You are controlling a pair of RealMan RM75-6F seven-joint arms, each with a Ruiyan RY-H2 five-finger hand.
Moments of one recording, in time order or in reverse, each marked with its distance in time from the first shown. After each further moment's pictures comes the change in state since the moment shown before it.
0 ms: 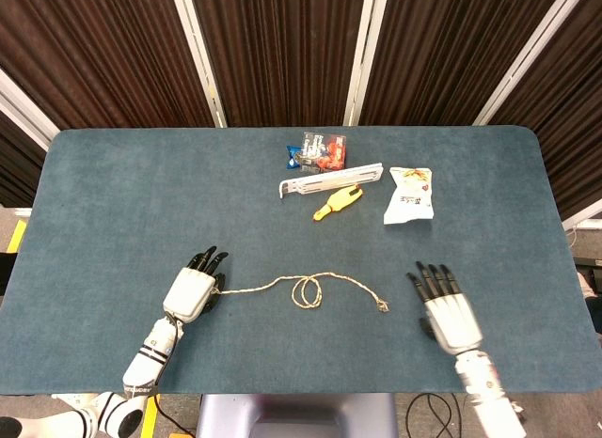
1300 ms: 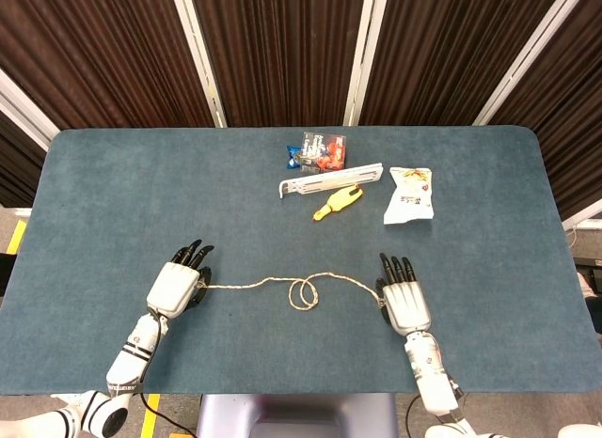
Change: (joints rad) left arm 0.012 0.080 -0.012 -0.046 0.009 0.013 -0.042; right arm 0.114 -0.260 0.113 0.117 0.249 -0.099 -0.249
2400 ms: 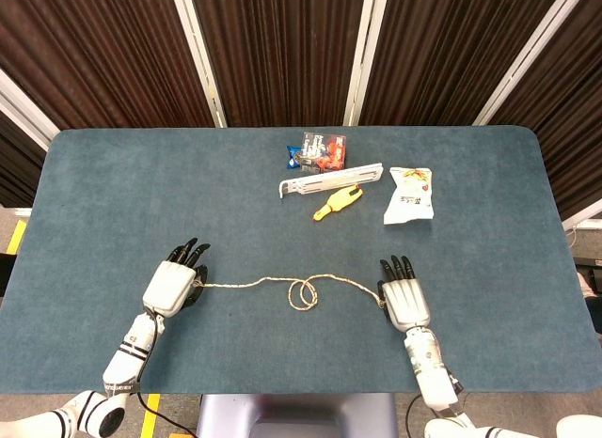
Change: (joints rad) left arm 0.005 0.019 -0.001 -0.016 -0.004 0.002 0.006; right arm 0.046 0.021 -0.010 -0.016 0.073 -0.019 0.012
